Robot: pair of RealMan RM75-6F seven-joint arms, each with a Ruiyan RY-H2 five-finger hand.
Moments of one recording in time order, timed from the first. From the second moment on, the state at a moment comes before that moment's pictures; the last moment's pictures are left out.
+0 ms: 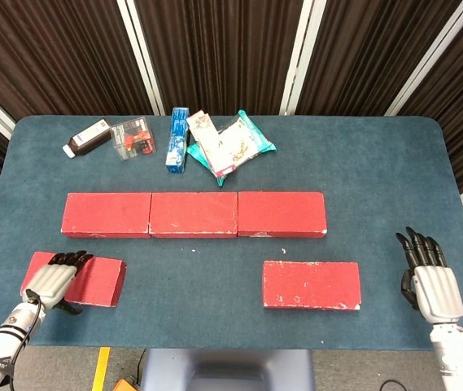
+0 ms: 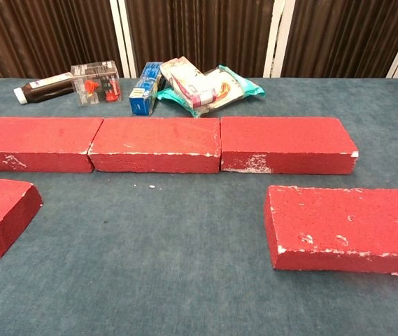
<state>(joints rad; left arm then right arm) -0.53 -0.99 0.02 -1.90 0.92 0.87 0.45 0.09 -1.22 0.06 -1.60 -1.49 1.46 -0.05</state>
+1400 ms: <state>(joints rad) -0.61 -1.04 0.07 -1.81 0.80 0.86 0.45 0.09 -1.23 0.05 -1.61 -1.50 1.44 -0.07</state>
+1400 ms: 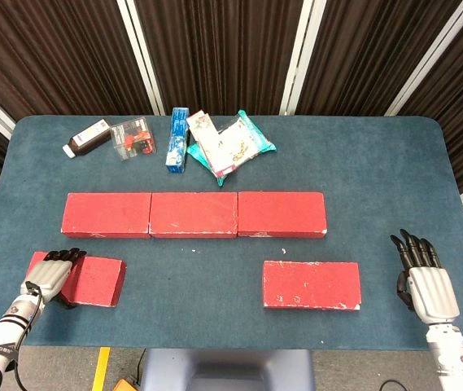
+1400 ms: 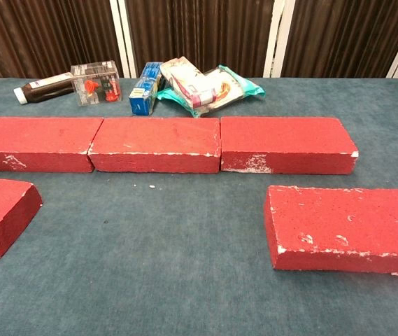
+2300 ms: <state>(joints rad) -0.65 -1.04 0.10 -1.82 0.70 0.89 0.53 0.08 -1.21 0.05 -1.62 -1.51 1.47 -0.04</state>
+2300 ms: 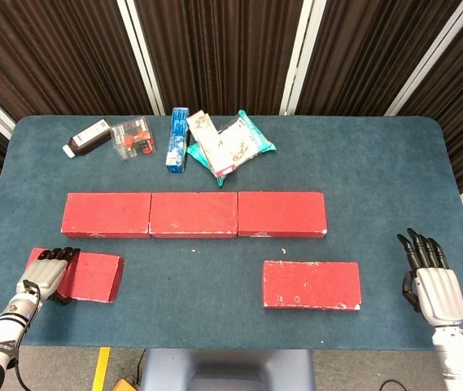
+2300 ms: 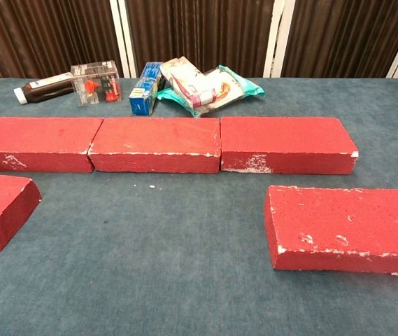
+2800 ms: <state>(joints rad) -0.63 -0.92 0.12 -1.95 0.75 0.98 0.53 0.08 -1.21 0.05 -1.62 -1.51 1.47 -0.03</state>
